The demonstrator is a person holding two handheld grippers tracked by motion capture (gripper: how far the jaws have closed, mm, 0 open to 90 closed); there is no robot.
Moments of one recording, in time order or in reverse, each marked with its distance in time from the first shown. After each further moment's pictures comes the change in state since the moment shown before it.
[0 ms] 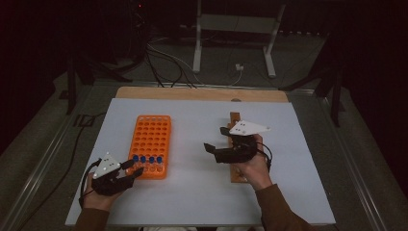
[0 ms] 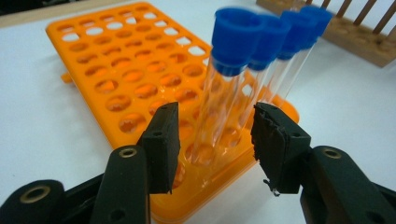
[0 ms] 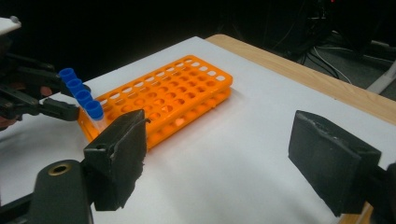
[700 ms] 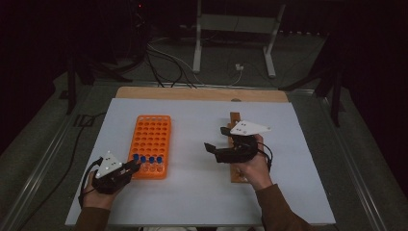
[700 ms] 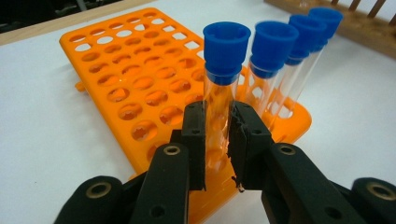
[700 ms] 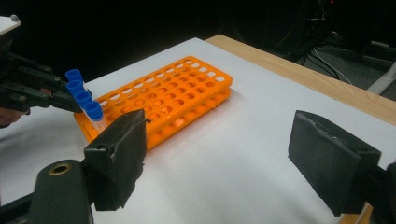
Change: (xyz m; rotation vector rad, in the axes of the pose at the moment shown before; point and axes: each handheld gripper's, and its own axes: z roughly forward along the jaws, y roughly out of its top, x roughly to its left) left arm -0.001 0.003 0.004 0.034 0.046 0.051; right arm -0.001 -0.001 0.000 -0.005 0.001 0.001
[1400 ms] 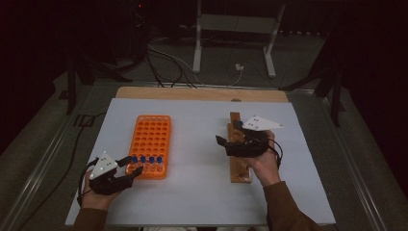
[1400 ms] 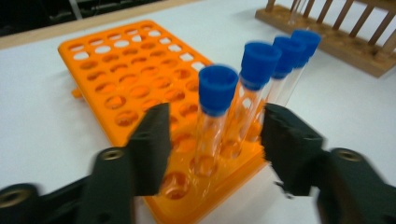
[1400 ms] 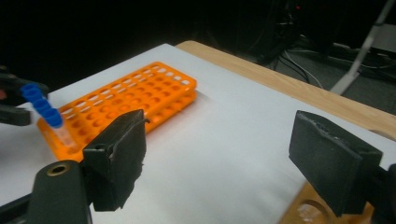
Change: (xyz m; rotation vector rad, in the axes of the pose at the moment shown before) left arm 0.002 0.002 -0.009 -0.072 -0.029 -0.040; right arm -0.025 -0.001 -0.016 -0.023 -0.099 0.024
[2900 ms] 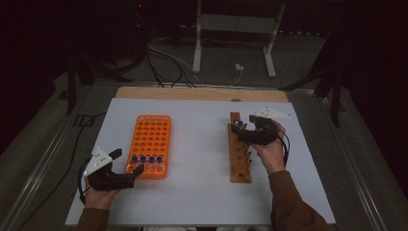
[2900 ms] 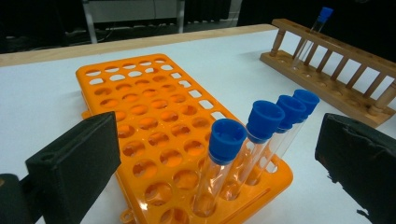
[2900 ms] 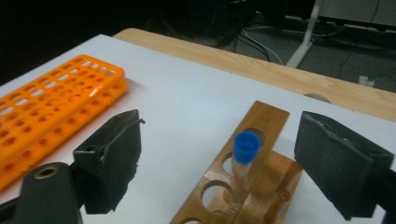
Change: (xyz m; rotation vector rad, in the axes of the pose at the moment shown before) left arm 0.003 0.007 -0.001 -0.108 0.012 -0.111; right arm -0.060 -0.015 0.016 0.057 -0.154 0.111
